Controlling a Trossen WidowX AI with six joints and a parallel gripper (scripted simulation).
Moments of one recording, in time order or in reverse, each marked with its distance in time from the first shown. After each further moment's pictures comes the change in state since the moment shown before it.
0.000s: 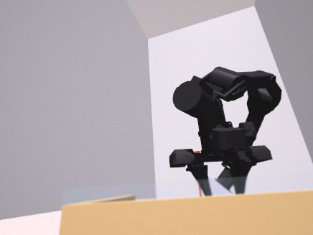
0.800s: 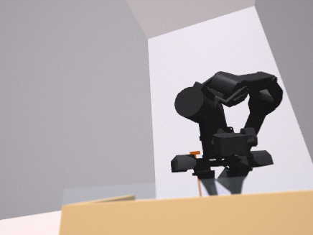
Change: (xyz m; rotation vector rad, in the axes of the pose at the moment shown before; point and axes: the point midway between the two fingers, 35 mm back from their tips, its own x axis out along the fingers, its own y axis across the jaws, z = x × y) arm 0.009 0.004 -0.006 -0.001 0.004 0.006
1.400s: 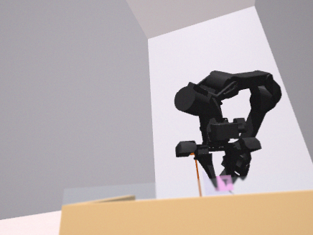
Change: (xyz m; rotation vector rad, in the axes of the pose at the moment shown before) arm -0.038 0.021 -0.058 0.013 -0.001 0.001
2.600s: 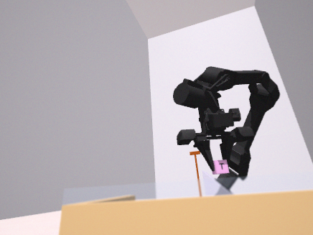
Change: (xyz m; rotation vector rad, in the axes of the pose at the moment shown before) arm -0.036 0.012 -0.035 0.005 -0.001 -0.002
